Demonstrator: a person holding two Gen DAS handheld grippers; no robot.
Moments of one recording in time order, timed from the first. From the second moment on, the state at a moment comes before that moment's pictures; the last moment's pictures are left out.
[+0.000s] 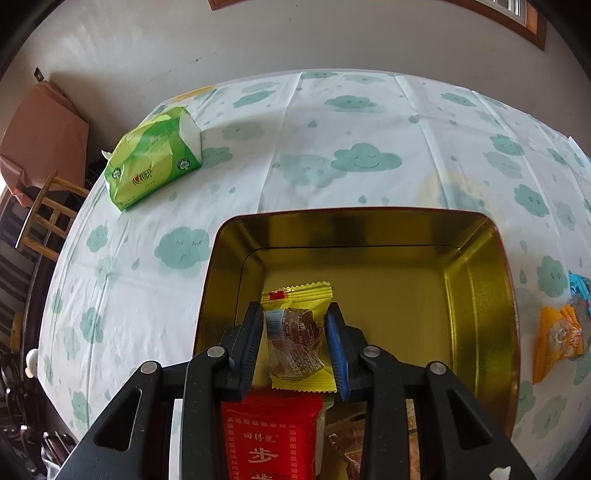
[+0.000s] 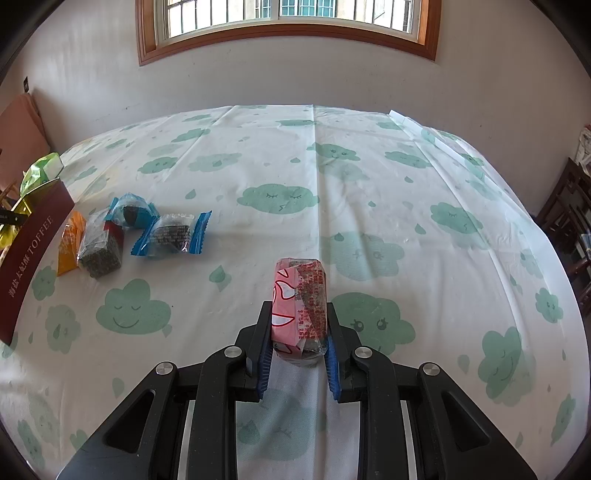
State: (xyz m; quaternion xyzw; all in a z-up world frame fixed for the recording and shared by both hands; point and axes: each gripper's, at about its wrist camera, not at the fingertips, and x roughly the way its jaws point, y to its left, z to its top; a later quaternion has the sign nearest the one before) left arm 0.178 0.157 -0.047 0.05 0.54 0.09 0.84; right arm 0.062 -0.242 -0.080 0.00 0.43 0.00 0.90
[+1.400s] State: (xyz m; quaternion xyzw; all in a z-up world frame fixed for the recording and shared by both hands) left arm 0.129 0.123 0.009 0.11 0.44 0.07 0.89; right arm 0.063 -0.238 -0.081 0.00 0.43 -0.01 0.90
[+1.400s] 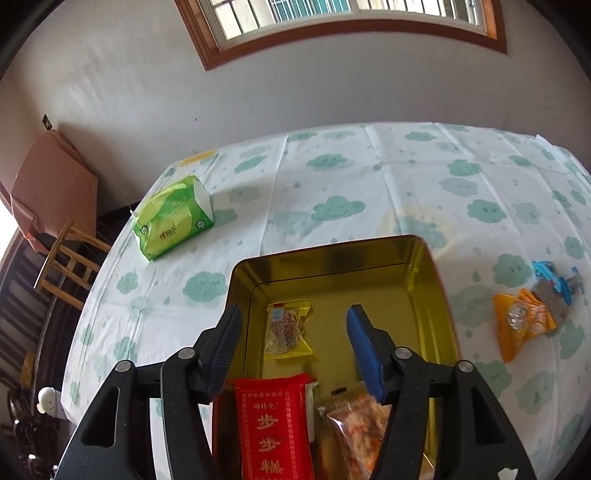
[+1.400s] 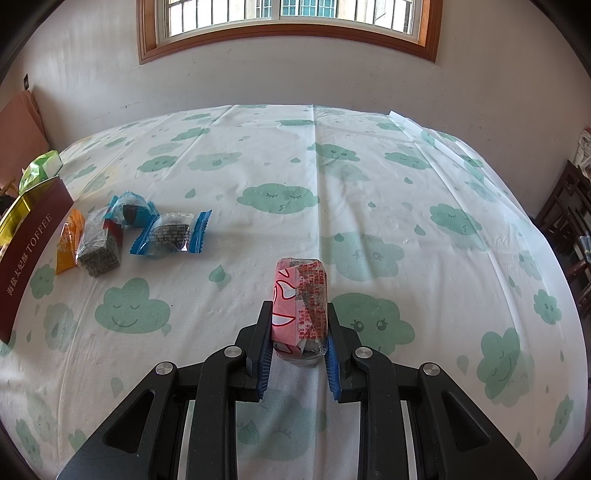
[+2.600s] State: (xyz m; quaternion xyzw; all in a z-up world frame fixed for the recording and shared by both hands) left arm 0.020 0.186 0.004 -0.01 0.44 0.13 0.89; right arm 0.057 -0.091 -0.016 -0.02 0.41 0.16 0.90
